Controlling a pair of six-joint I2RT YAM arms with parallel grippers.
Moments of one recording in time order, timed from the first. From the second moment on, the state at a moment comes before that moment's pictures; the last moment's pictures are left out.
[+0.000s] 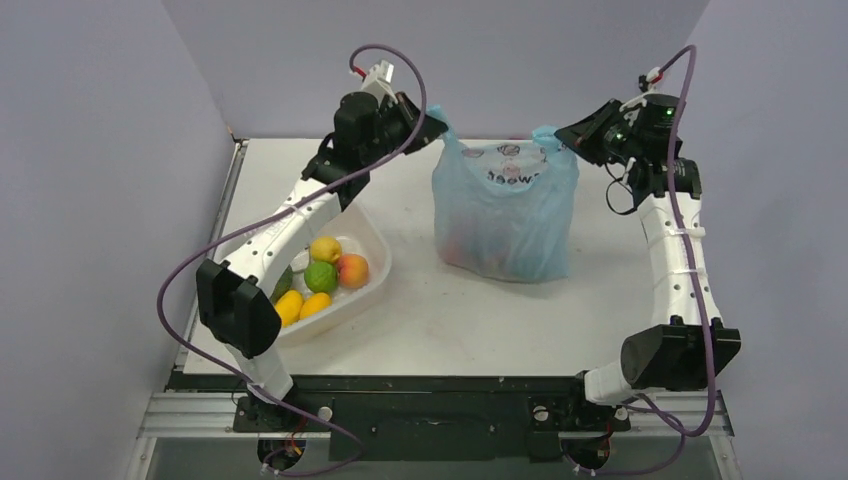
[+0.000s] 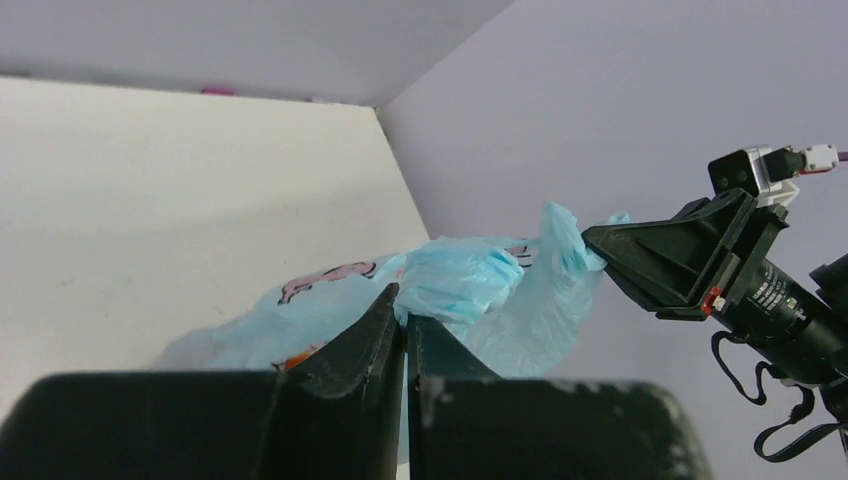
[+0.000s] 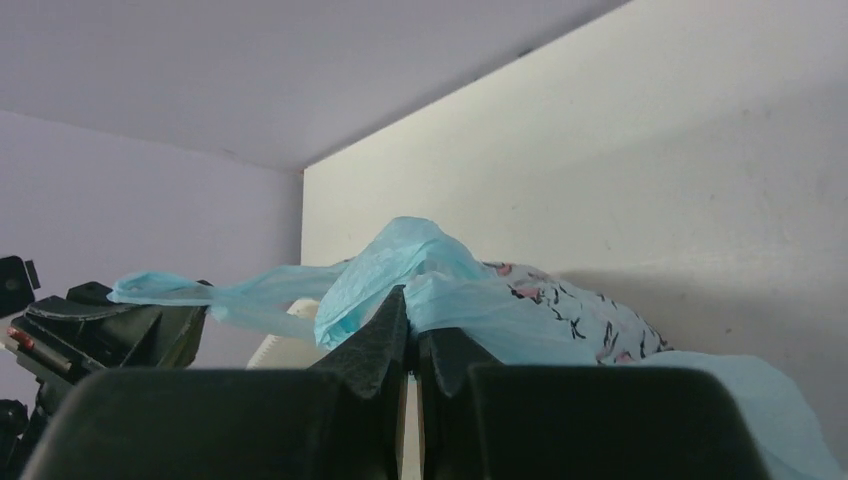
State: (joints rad) left arm -0.55 1.70 1.65 -0.06 0.16 -0.82; right arm -0.05 1.46 1.61 -0.56 -0.43 0.73
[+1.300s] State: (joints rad) left arm -0.53 1.05 0.96 -0.20 0.25 -0.69; right arm 0.20 0.64 0.77 -0.77 -0.35 0.50
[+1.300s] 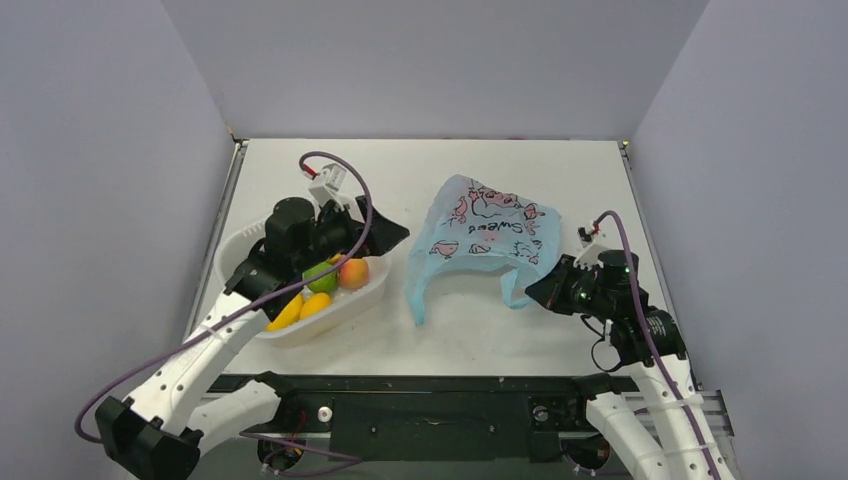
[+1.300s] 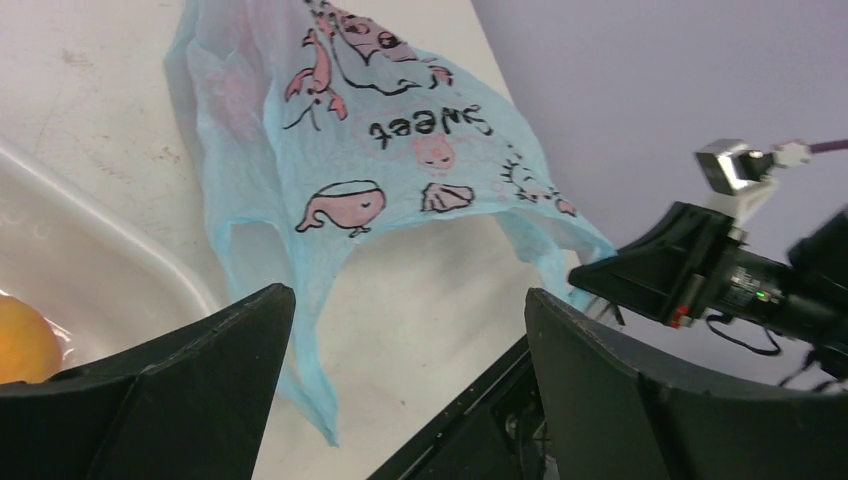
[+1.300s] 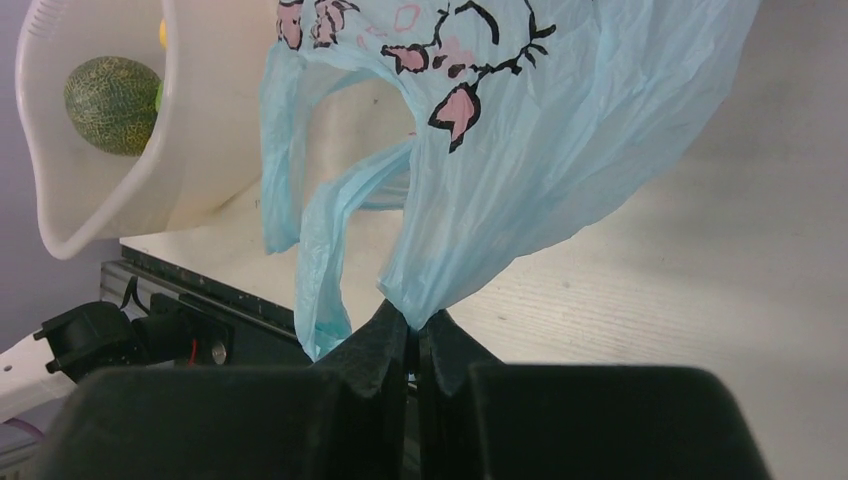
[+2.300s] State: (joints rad) left arm -1.17 1.56 1.16 -0.51 -0.64 -0.56; right arm 0.23 0.55 0.76 -0.99 -0.31 0.46
